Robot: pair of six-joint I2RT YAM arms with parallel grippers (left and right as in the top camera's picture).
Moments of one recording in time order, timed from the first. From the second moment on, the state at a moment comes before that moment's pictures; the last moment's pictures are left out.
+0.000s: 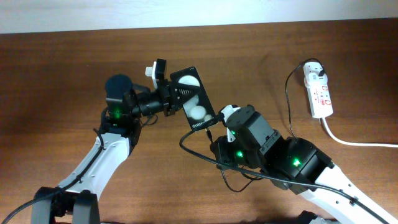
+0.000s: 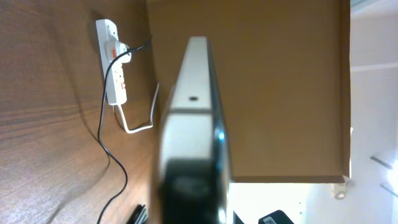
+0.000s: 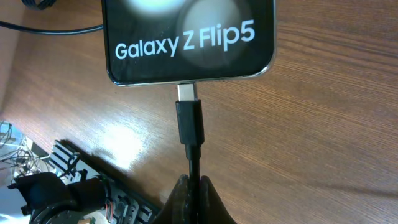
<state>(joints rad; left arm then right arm) -0.19 1.53 0.84 0.57 1.10 -1.31 0.77 1.18 1.18 -0.90 -0.16 0.58</state>
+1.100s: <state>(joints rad) -0.20 1.53 0.84 0.64 1.14 -1.27 0.77 1.18 1.17 -0.83 -0.14 0.57</state>
